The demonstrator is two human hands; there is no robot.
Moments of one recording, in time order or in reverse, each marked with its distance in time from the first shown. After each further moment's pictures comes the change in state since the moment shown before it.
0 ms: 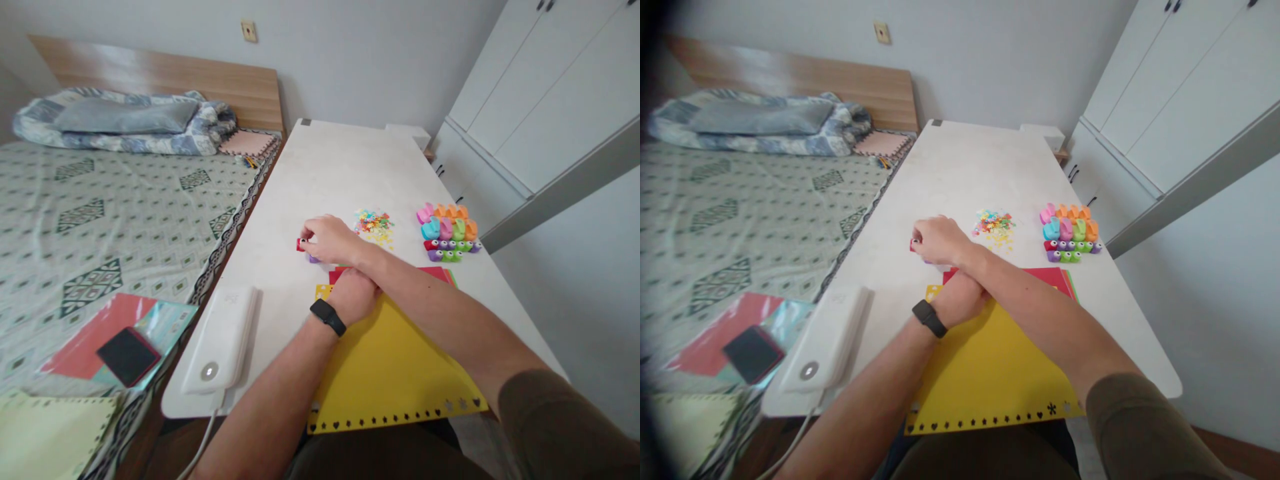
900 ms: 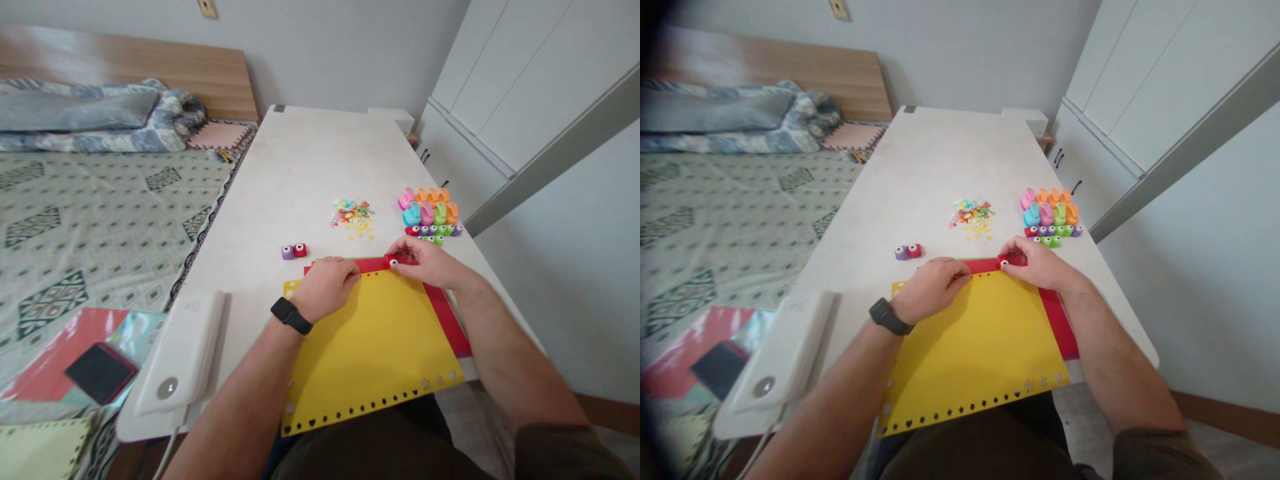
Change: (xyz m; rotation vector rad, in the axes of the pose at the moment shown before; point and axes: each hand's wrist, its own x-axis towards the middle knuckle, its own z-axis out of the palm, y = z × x) left_hand 0.003 0.003 -0.023 -0.026 -0.073 -0.056; right_hand -0.218 0.110 -0.068 0.509 0.069 0.394
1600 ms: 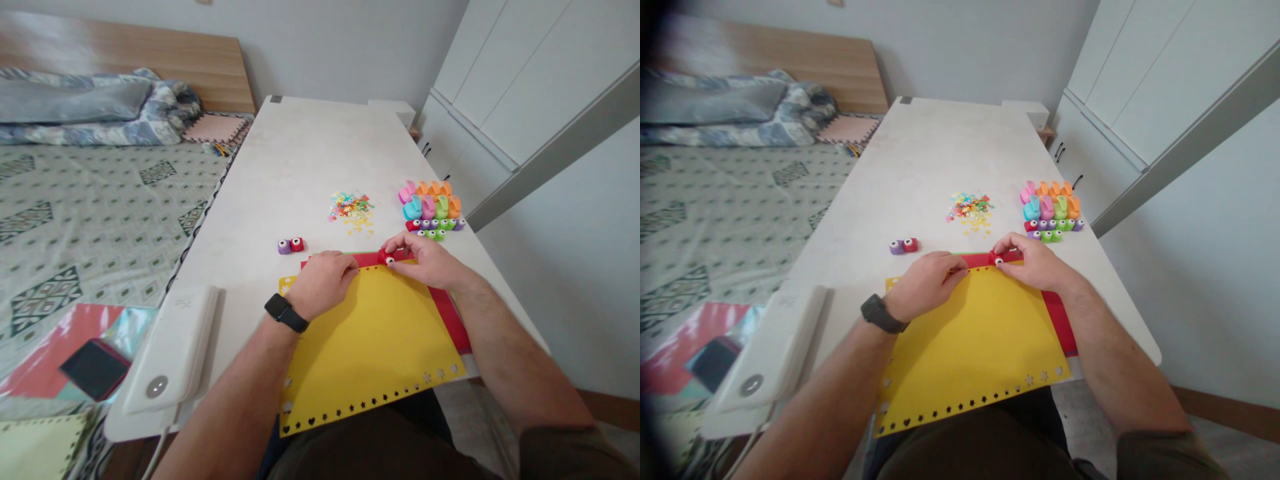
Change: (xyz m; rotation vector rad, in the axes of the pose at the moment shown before) left_hand 0.000 -0.002 0.004 0.016 0.020 0.013; right_hand -0.005 -0.007 0.009 -0.051 0.038 -0.094
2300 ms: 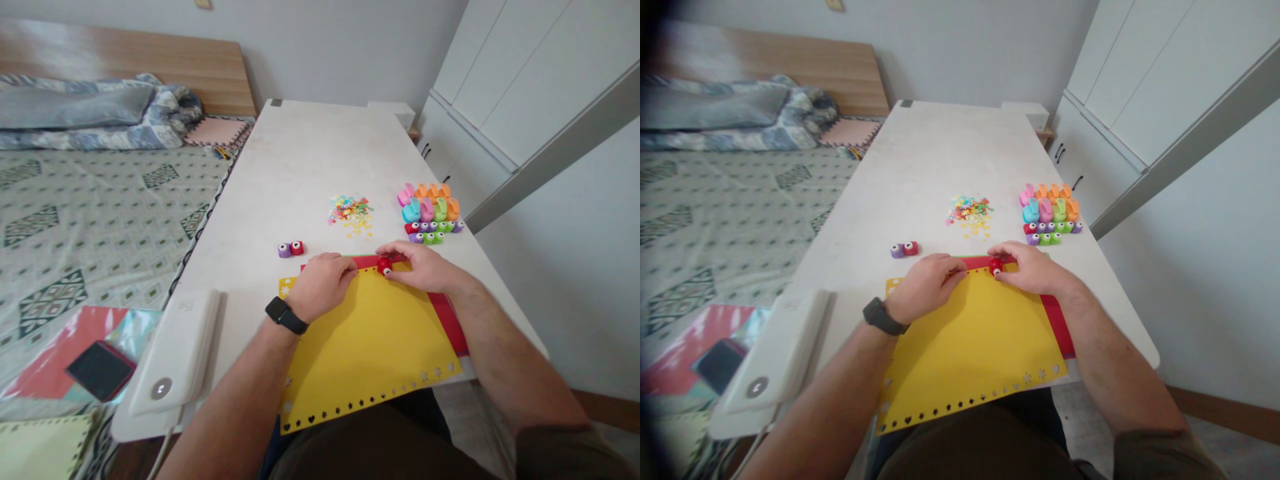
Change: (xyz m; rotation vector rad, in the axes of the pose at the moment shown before) left_hand 0.000 0.000 -0.001 -0.031 0.022 -0.014; right_hand 0.002 0.002 0.001 -0.136 -0.092 0.010
